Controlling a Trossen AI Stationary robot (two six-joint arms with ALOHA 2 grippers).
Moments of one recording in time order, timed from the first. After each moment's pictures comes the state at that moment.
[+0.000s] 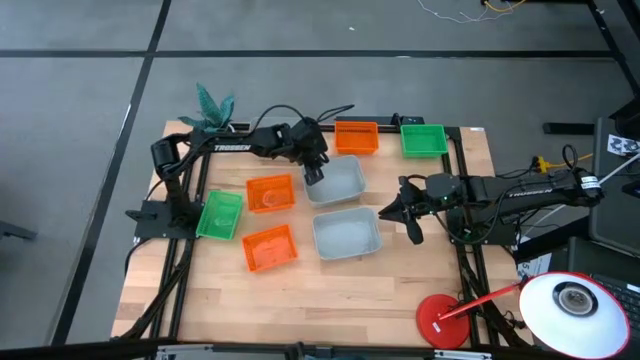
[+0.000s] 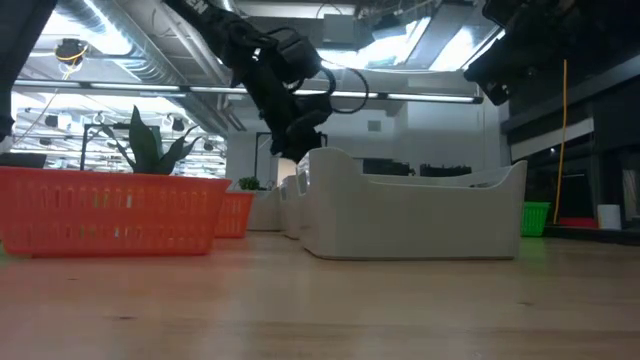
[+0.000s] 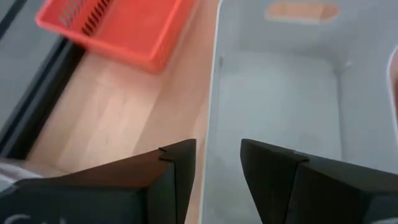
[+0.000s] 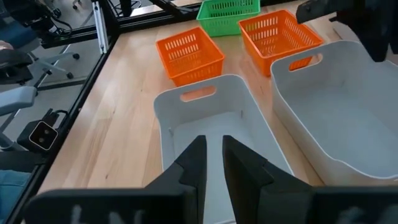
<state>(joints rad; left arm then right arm) 0.43 1.82 1.28 -0.28 0.01 0.06 0.05 0.82 0.54 -0.16 -0.09 0.20</state>
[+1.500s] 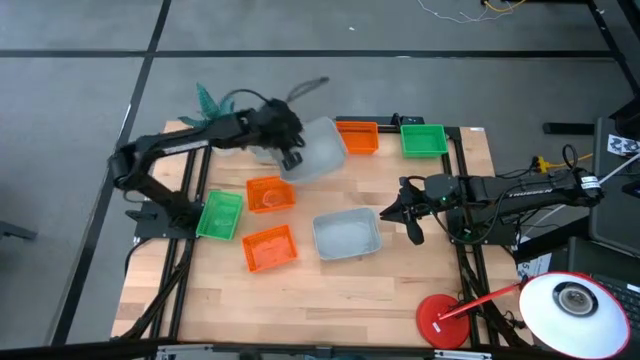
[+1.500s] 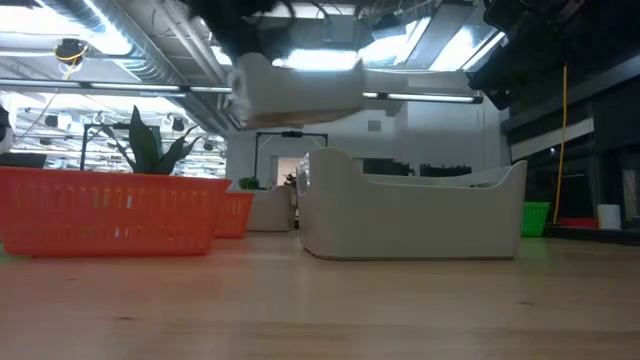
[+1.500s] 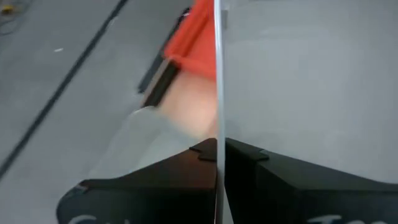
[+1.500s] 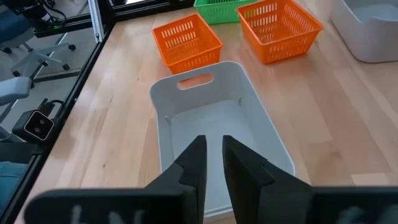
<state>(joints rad) 0.47 1.45 1.28 -0.54 -0.16 0.10 0.05 0.82 0.54 -0.21 -0.09 0.20</state>
